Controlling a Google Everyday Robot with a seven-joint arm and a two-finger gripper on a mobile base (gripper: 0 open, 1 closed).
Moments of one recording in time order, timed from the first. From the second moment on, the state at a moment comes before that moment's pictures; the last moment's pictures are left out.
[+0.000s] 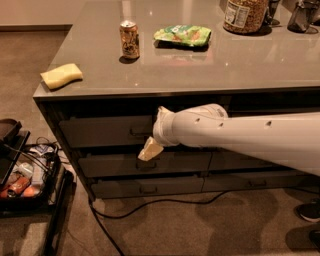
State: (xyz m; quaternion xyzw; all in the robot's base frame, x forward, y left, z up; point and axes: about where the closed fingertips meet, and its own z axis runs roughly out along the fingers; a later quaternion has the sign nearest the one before) arm 0.625 0.013 0.702 -0.55 0.73 0.01 0.40
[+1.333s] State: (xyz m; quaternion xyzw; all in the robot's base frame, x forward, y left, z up) arm 0.662 0.008 0.660 -0.55 0.78 0.02 0.30
